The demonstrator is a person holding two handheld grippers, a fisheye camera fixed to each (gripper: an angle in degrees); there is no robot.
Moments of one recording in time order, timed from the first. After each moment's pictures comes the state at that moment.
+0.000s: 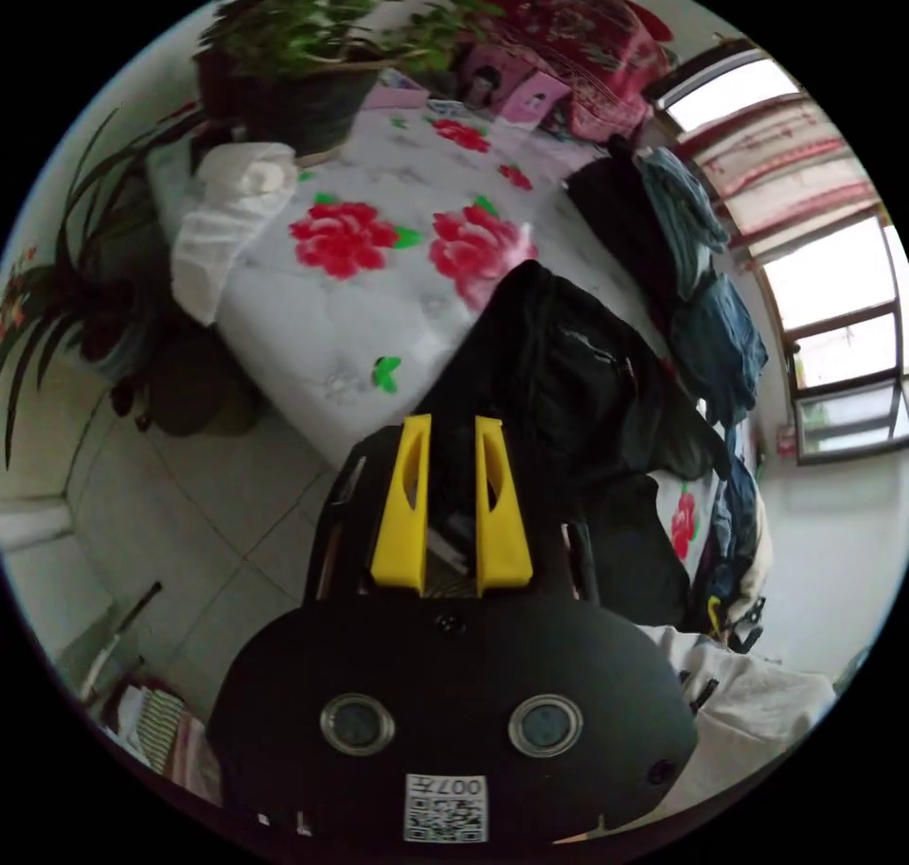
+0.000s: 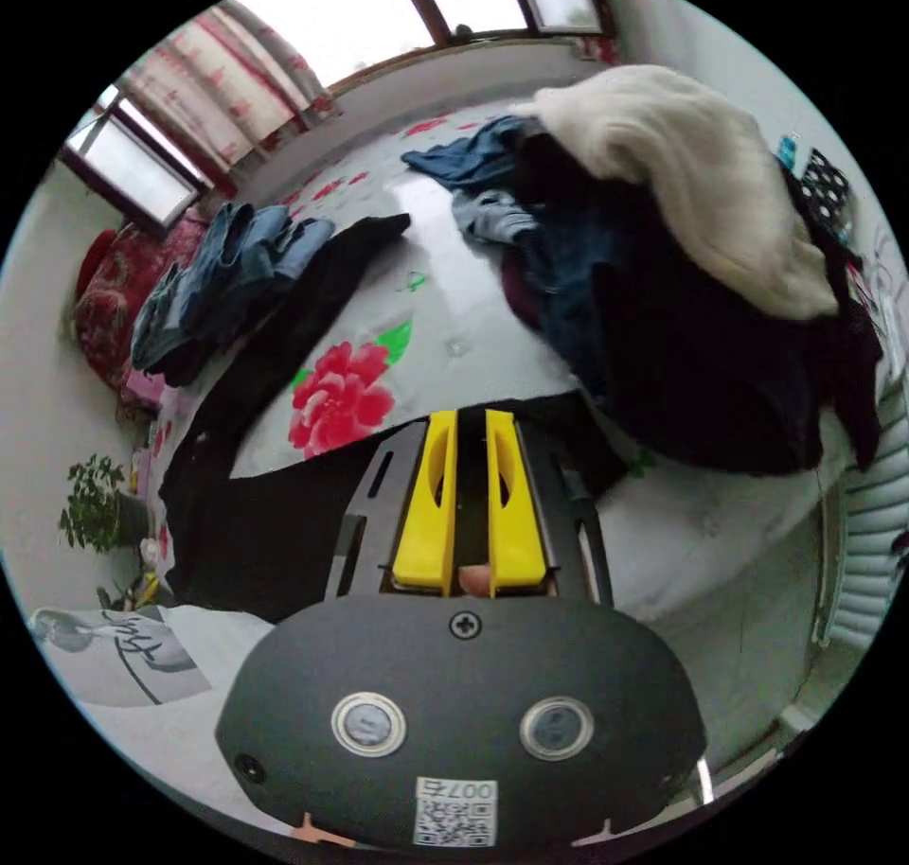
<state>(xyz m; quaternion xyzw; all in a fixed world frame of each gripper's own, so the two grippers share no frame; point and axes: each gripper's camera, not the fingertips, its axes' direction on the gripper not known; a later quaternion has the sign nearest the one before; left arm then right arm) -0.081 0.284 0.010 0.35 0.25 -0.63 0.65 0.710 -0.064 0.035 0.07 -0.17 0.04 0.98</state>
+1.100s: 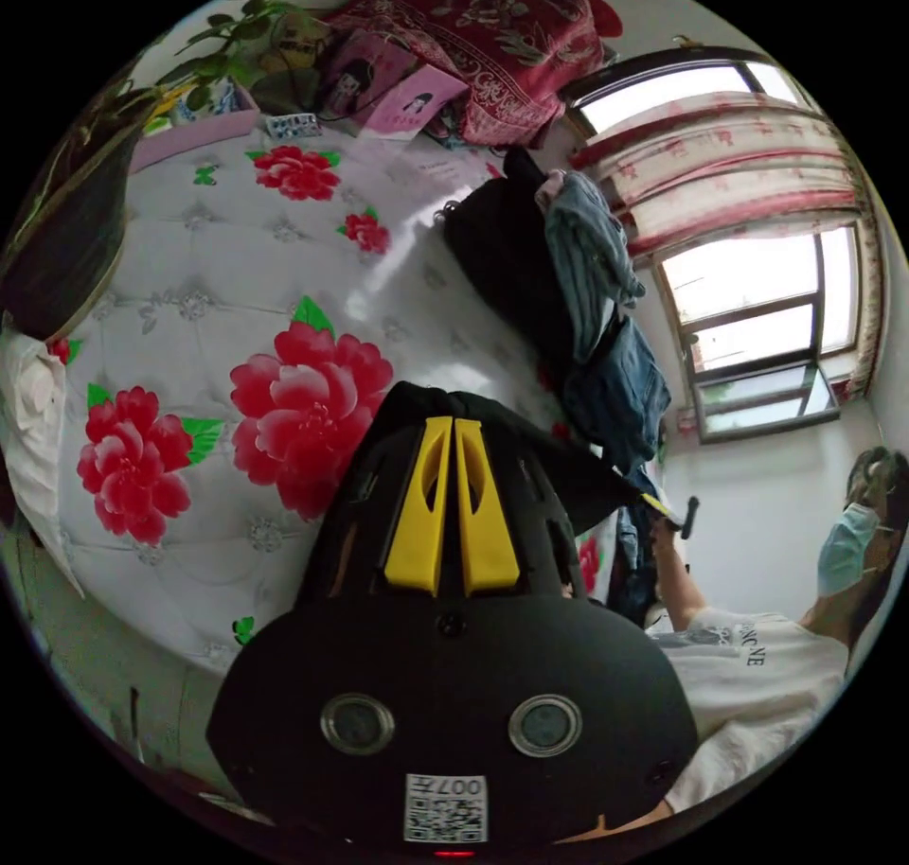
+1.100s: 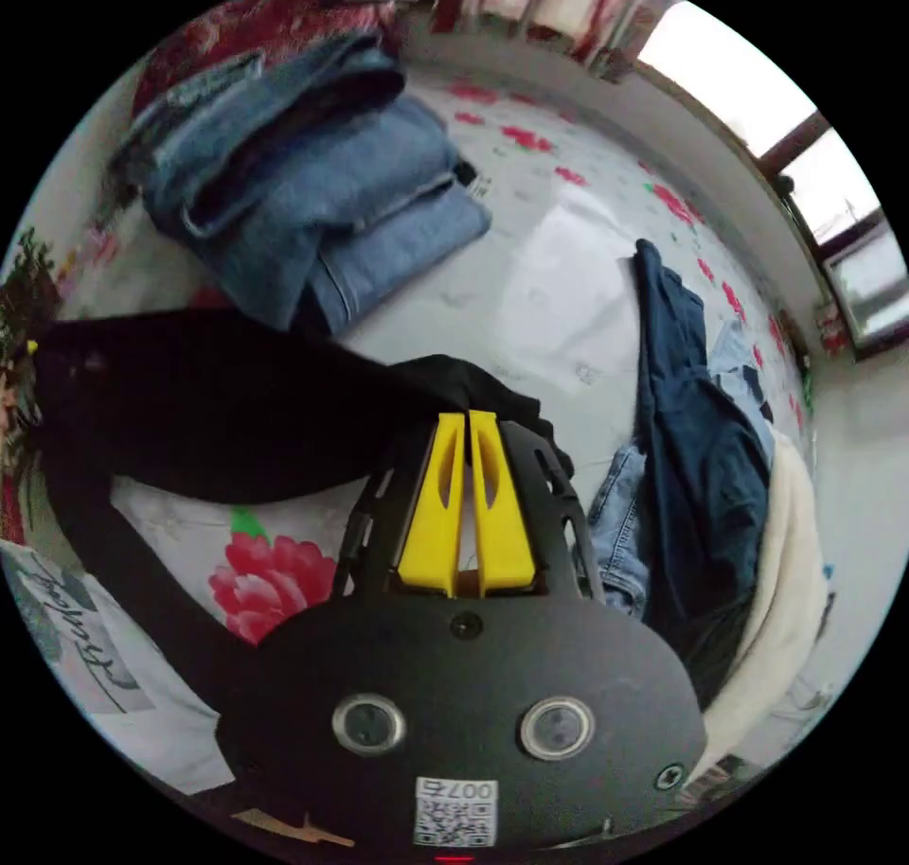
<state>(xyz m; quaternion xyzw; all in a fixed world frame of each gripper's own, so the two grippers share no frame) -0.278 0.235 -0.038 0.45 0.33 -0.53 0.64 0.463 -0.347 0.052 0.08 -0.05 -0.29 0.95</state>
